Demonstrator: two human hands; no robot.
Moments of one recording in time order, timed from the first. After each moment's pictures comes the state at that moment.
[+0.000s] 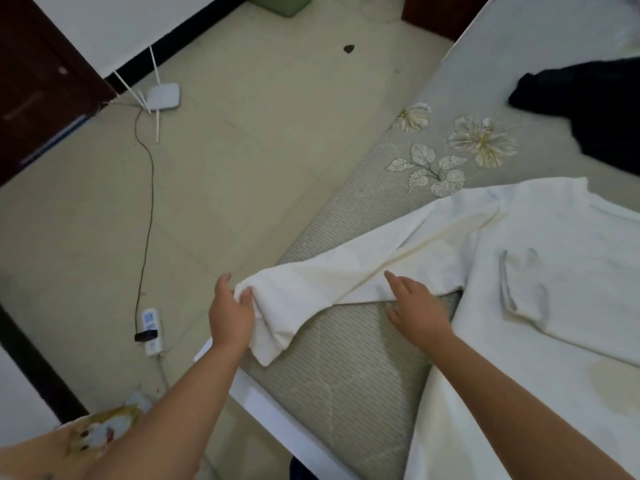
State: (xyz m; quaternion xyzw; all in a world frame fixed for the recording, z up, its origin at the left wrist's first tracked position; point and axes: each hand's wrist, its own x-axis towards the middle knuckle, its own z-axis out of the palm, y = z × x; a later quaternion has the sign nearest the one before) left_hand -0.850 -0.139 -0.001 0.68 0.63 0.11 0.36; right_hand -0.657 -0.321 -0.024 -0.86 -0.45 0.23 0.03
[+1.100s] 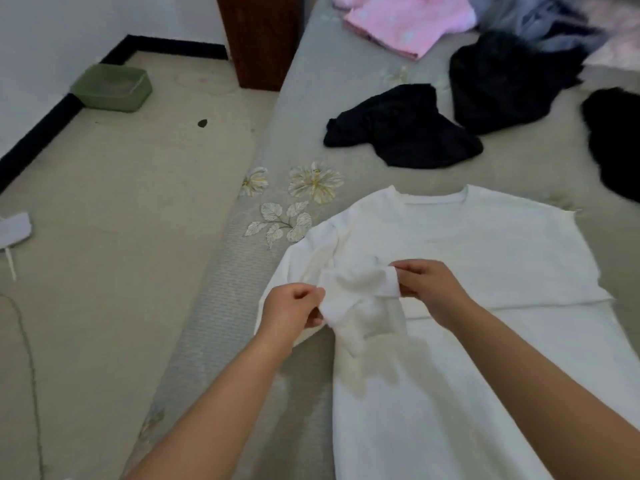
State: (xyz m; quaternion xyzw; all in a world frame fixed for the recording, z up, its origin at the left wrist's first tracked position) left_hand -0.640 -0.268 0.100 0.65 0.35 -0.06 0.68; right_hand -0.552 -0.446 0.112 -0.75 0.03 0.28 0.60
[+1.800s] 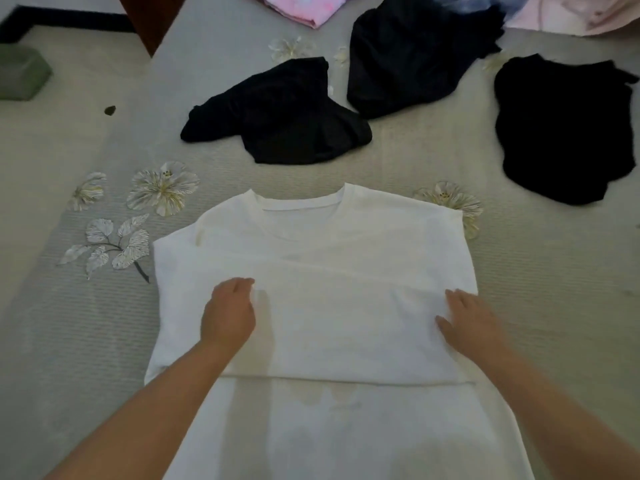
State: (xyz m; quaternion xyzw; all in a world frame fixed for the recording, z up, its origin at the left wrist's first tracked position) left_hand -0.476 -0.455 -0.010 0.96 0.19 -0.10 0.17; right_hand -0.399 -0.801 -0.024 -0.97 -0.06 0.24 -0.06
